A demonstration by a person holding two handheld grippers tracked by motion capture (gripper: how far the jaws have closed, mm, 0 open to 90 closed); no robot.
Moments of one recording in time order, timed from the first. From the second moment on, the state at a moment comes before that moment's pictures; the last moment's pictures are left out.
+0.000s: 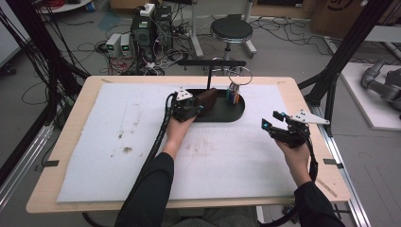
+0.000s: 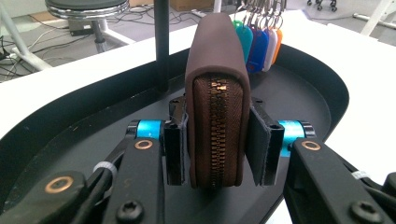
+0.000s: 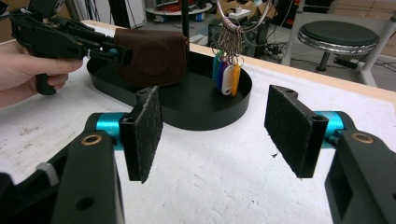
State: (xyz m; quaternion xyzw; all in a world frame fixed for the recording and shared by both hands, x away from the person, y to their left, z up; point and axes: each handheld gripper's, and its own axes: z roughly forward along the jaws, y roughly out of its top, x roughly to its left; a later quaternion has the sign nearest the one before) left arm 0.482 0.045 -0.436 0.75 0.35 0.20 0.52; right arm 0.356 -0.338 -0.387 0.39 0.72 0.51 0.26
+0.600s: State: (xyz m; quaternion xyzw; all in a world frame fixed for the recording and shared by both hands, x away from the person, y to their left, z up) left arm 0.470 0.052 -0.419 0.77 0.37 0.20 0.48; right arm 0.355 -0.341 -0.387 0.39 0.72 0.51 0.27
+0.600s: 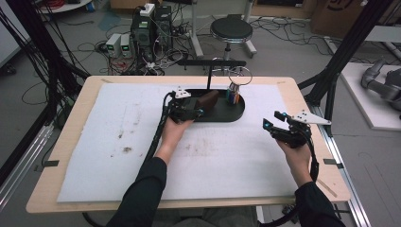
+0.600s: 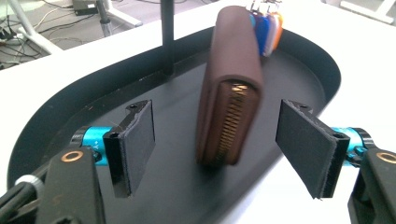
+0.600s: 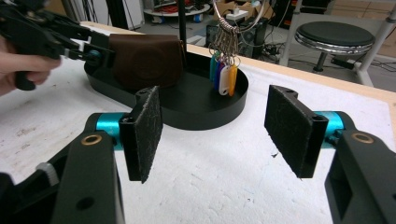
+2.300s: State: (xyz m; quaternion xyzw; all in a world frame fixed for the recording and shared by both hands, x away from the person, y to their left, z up) left arm 0.338 0.248 -0.395 0.73 0.37 0.25 0.52; right arm 0.355 -0.366 -0.401 0.44 0.72 0.46 0.27
